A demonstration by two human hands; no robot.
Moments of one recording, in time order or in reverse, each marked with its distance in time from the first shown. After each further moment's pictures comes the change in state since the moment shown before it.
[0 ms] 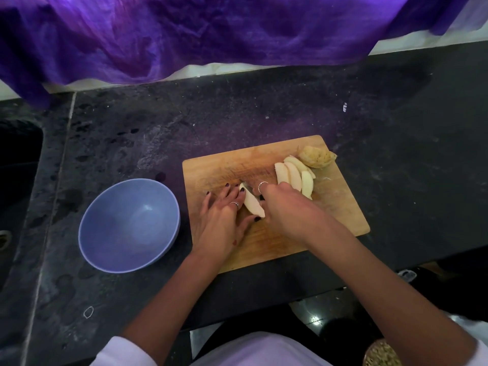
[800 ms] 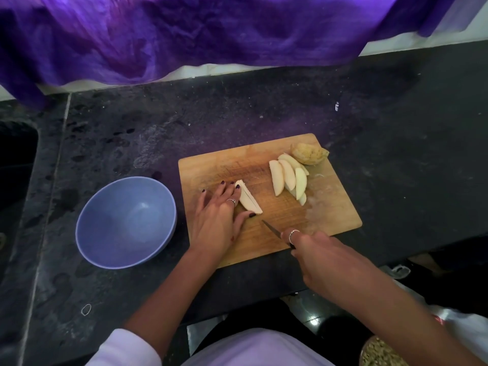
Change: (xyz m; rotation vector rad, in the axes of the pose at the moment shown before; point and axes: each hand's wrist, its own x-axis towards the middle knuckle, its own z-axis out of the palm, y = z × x) left_hand -0.003 0.004 -0.002 0.077 -0.009 -0.036; right_hand -0.083 0.023 0.014 -0.098 -0.161 0.060
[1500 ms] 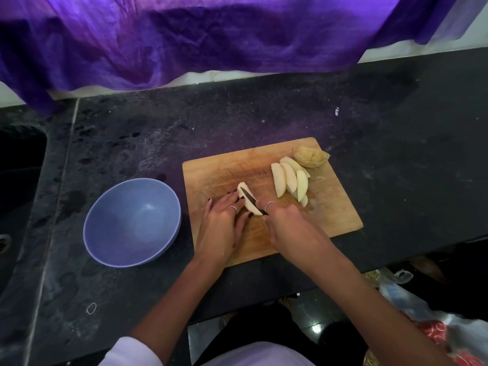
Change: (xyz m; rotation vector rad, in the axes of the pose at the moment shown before) left_hand -0.008 -0.002 0.015 -0.261 0.127 0.026; right_hand 0.053 -0.018 0.010 0.135 0.313 -0.060
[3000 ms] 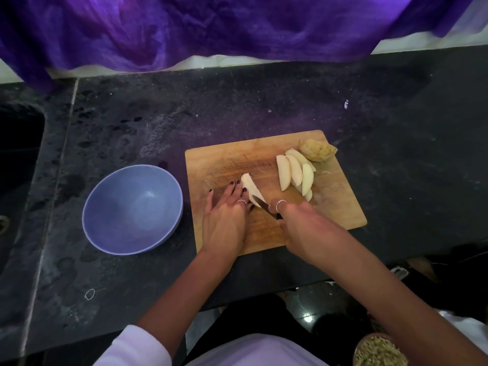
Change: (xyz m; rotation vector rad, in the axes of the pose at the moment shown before) left_hand -0.002 0.013 0.001 0.335 -0.122 -0.077; right_hand -0.009 0.000 -0.019 -0.088 -0.244 0.064
